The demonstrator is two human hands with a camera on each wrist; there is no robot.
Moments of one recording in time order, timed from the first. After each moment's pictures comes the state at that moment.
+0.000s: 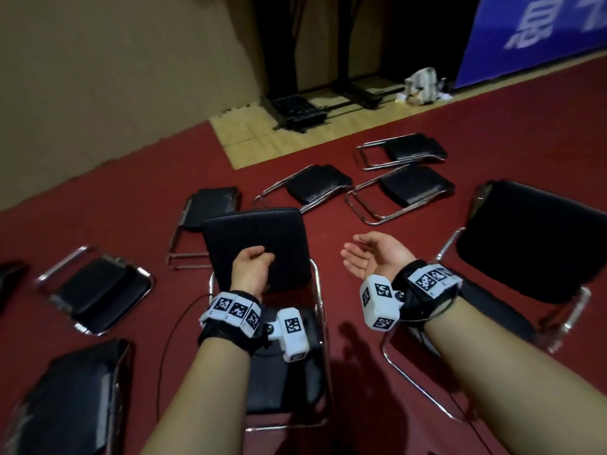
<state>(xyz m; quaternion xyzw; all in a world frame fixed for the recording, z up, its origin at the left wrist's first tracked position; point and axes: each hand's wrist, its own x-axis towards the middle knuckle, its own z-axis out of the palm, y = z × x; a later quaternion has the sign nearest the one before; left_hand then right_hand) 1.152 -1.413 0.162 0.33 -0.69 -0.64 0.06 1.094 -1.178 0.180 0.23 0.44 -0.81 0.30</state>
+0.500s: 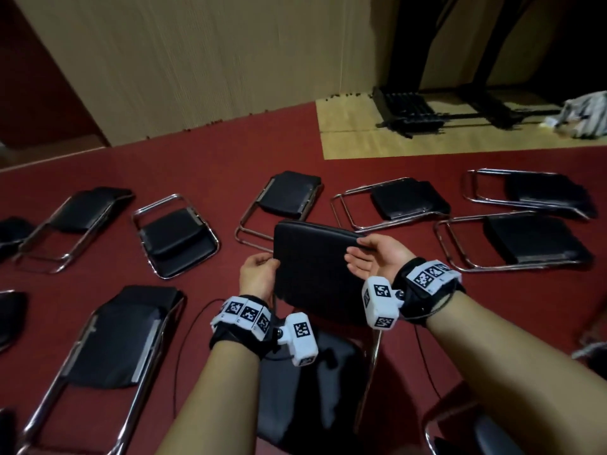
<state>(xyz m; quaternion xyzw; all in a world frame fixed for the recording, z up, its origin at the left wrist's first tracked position) 1.073 -1.560 0.129 0.46 -0.59 -0.64 0.19 0.919 -1.380 0.159 0.14 0.54 -0.69 0.46</state>
